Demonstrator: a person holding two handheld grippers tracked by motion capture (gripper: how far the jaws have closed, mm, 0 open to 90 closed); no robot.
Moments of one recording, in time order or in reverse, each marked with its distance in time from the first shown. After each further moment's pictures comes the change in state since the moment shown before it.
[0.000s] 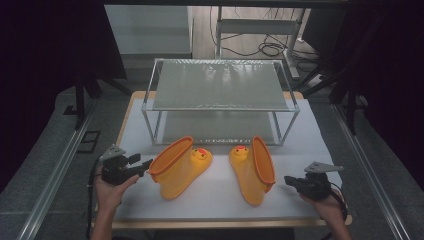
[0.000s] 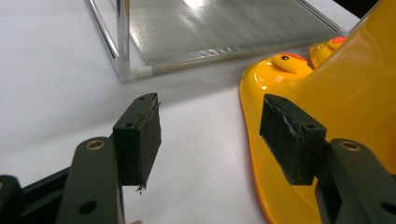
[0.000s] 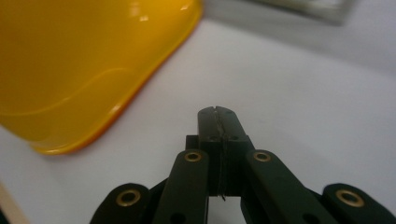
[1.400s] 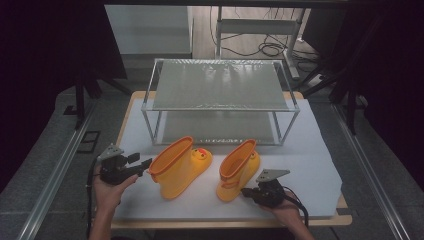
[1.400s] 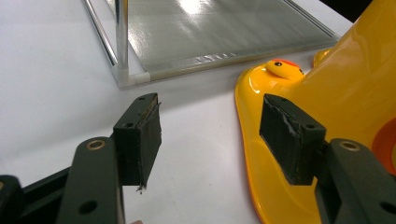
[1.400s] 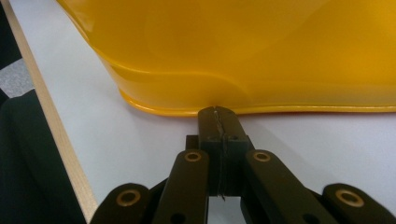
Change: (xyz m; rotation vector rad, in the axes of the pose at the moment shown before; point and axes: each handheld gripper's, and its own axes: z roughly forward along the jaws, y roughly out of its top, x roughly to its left) left arm -0.002 0.004 -0.008 -0.020 -0.001 0.002; right arm 0.090 0.019 0.069 0.077 0.208 -0.126
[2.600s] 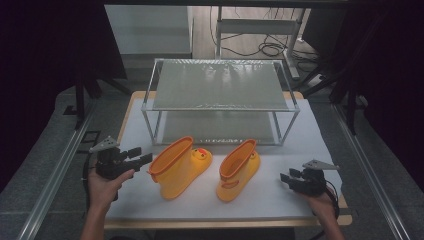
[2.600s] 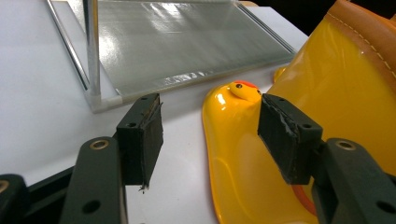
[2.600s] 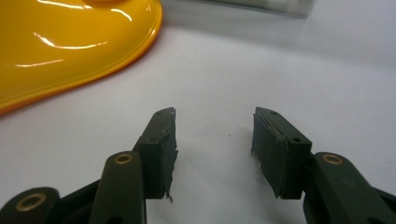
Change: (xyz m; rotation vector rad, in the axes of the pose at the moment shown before) left arm -0.006 0.027 -0.016 -0.010 -0.102 -0.013; right arm -0.093 -0.045 -0.067 -0.140 -0.332 0.230
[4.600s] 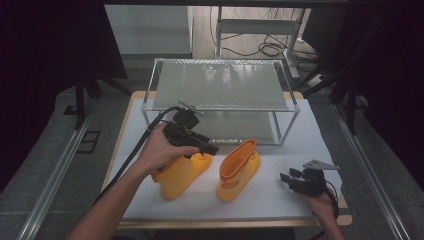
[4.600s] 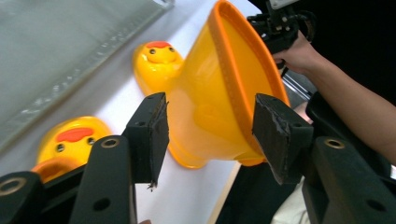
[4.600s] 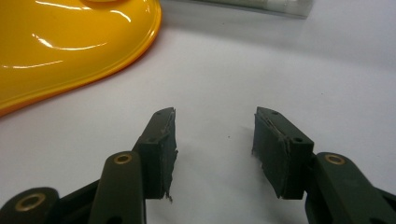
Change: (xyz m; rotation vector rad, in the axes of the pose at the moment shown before) left arm -0.151 0.132 0.088 0.485 -0.333 0.235; right arm -0.001 0.000 0.000 0.000 0.001 0.006
